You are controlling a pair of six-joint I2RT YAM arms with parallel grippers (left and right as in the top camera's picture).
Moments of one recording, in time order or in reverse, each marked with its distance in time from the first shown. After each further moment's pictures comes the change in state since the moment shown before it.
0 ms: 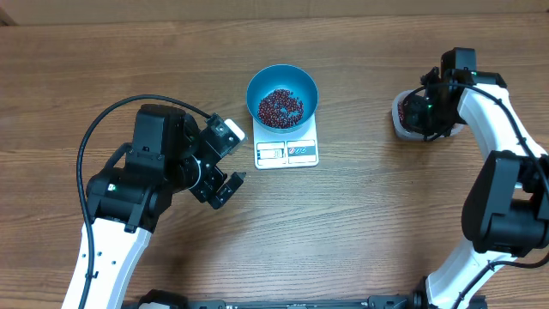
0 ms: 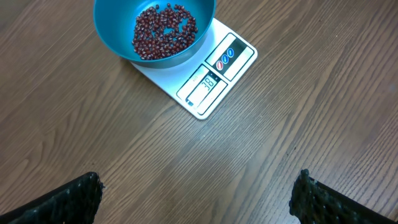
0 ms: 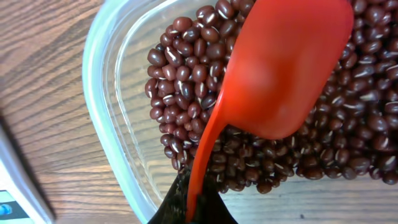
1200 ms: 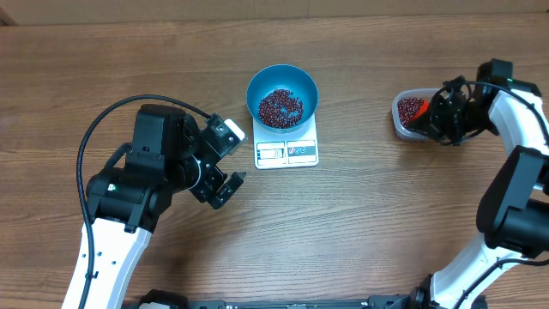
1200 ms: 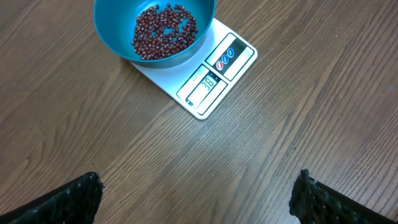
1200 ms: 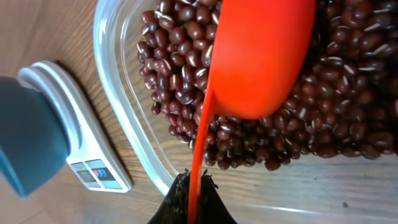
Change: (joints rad) left arm 0.000 0.000 0.000 0.000 0.000 0.000; right arm -0.177 0.028 0.000 -0.056 -0.367 -0.008
